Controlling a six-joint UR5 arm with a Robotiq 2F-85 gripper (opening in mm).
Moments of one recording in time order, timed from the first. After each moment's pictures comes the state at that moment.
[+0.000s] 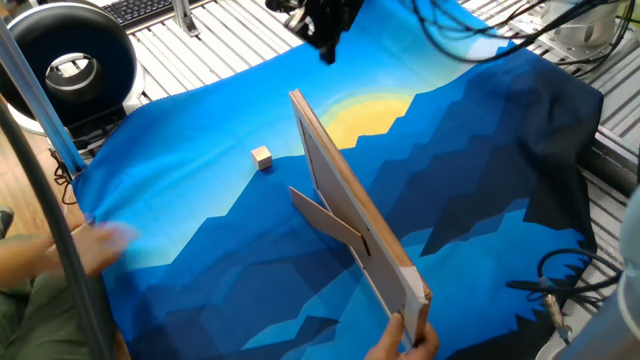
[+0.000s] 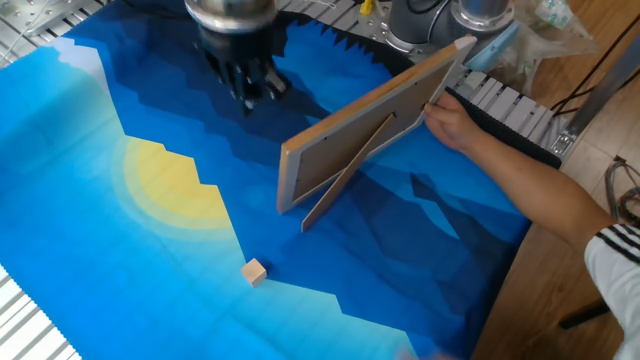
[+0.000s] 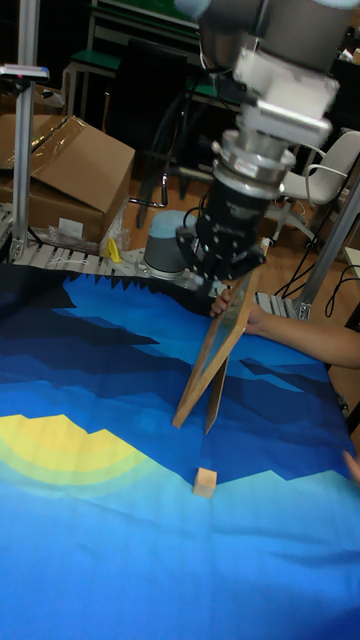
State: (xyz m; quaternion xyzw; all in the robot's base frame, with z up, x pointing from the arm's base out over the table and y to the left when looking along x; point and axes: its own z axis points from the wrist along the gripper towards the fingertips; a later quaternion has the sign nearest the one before) arm 0.526 0.007 0.301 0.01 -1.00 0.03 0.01
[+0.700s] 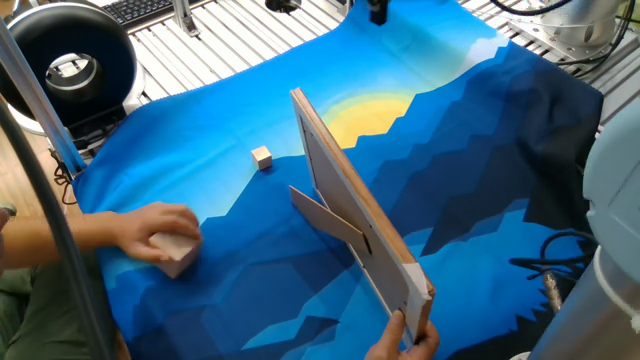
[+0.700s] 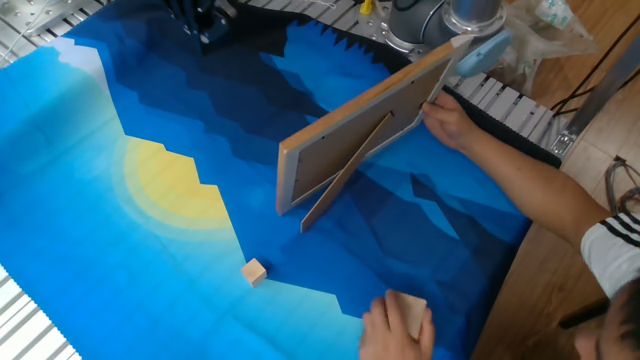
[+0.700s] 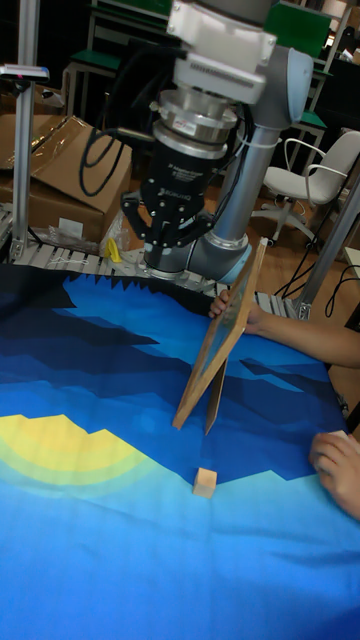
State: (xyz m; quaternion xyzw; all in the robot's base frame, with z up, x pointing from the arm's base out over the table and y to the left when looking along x) arm 0.513 -0.061 0.305 0.04 -1.00 0.02 0.02
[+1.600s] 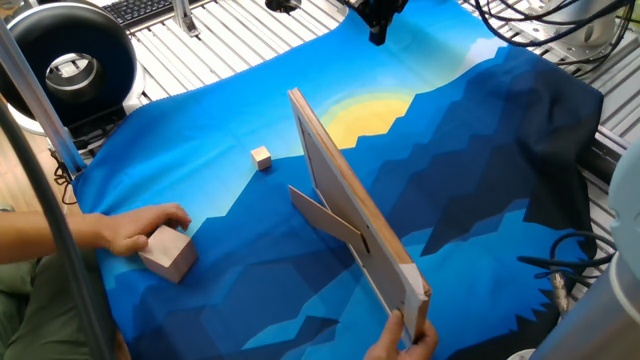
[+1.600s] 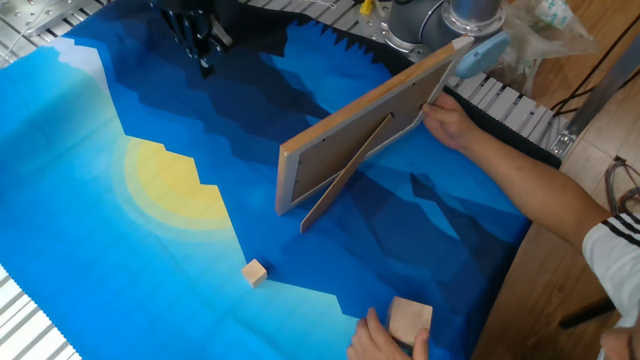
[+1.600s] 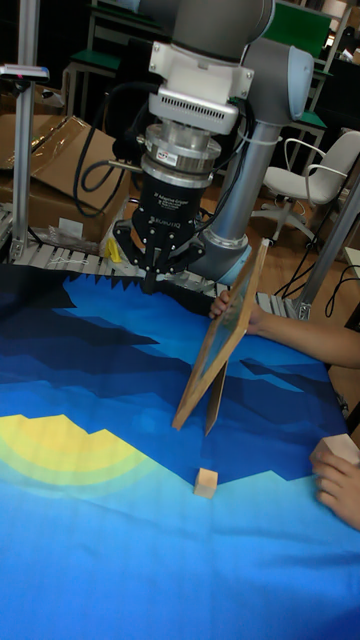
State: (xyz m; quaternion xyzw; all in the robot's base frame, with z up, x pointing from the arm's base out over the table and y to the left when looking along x) arm 0.523 -0.053 0.271 -0.02 -1.00 0.00 -0.01
